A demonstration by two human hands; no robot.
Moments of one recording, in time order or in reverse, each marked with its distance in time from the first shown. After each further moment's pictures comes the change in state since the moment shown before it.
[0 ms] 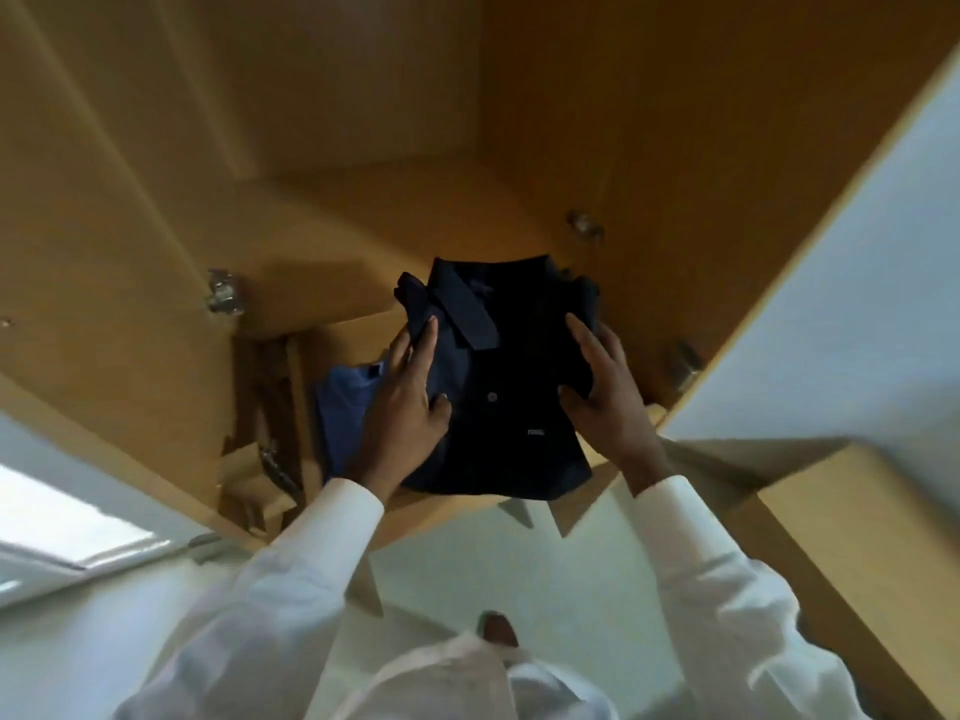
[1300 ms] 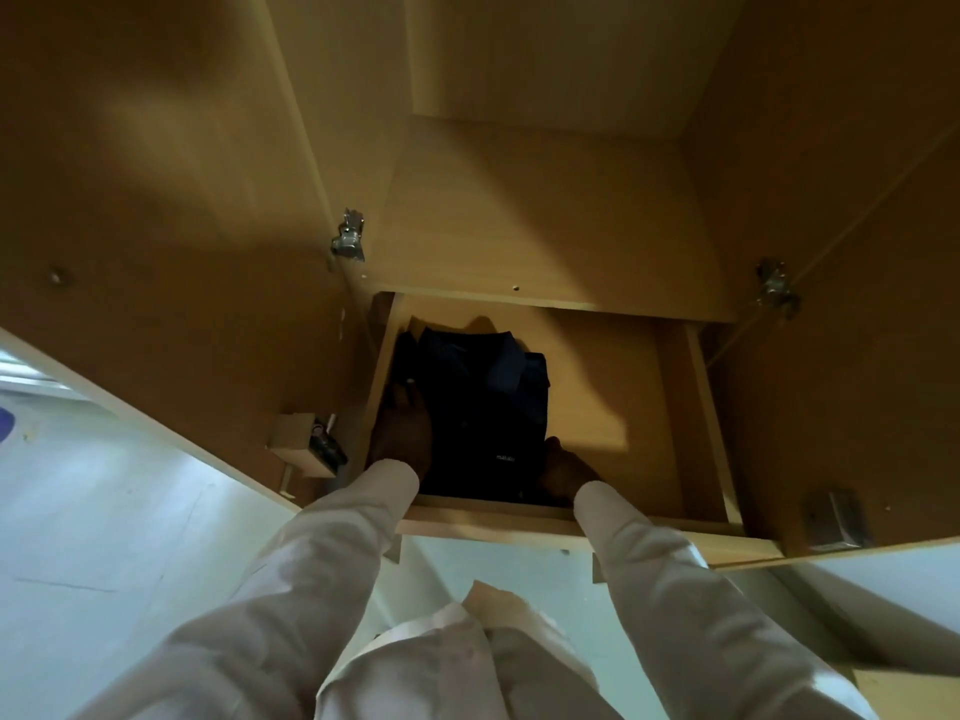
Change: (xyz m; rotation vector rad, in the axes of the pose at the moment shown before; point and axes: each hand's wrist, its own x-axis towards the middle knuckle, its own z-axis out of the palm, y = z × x) left_hand 0.006 -0.138 0.051 0.627 -0.256 -0.824; right_hand 0.098 0.088 0.194 -0.296 -1.004 0.350
